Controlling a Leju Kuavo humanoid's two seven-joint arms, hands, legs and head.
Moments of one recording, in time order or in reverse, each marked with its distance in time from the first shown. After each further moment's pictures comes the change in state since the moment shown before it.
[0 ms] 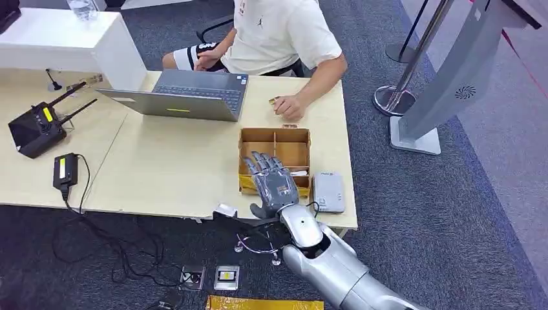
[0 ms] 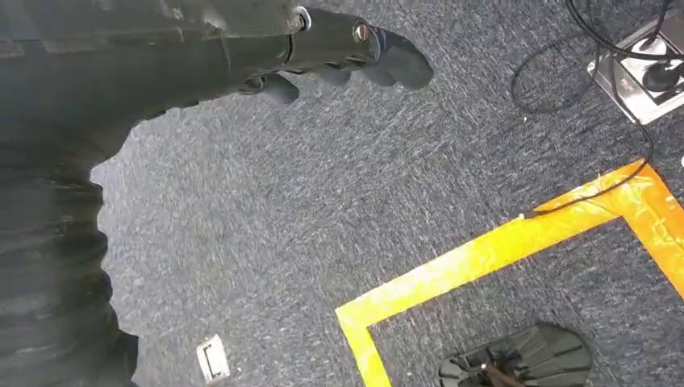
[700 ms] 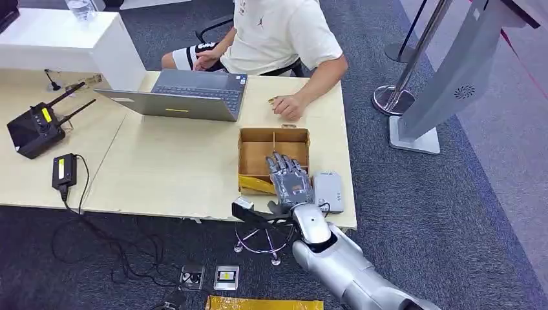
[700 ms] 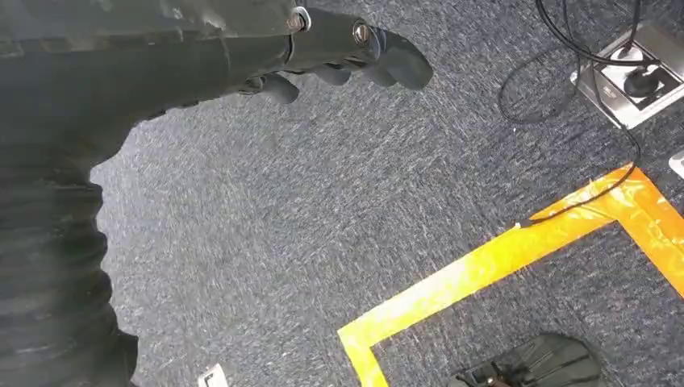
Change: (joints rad) left arm -0.010 -0.008 -0.033 0.000 -0.042 0.018 0.007; right arm -0.033 0.002 -0.031 0.175 -0.004 -0.114 0.029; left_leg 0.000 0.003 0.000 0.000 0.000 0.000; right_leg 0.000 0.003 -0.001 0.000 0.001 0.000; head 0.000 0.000
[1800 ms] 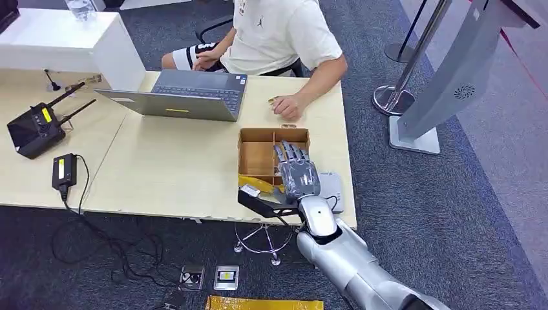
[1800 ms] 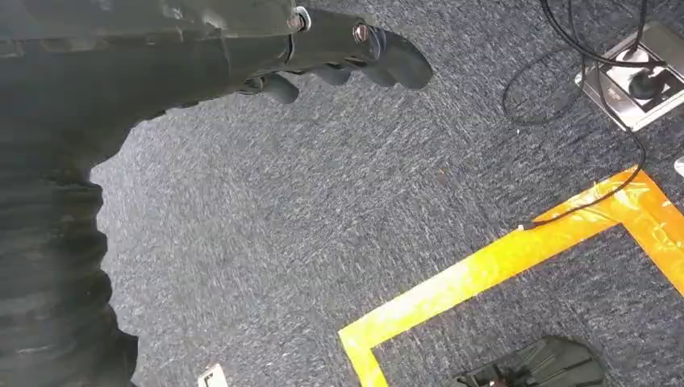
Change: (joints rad) left arm 0.006 -0.003 0.000 0.002 0.000 0.014 0.000; right arm -0.018 -0.004 -0.057 0.000 0.015 -0.027 -0.009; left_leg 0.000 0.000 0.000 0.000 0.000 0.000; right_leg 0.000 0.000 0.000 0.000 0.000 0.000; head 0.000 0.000
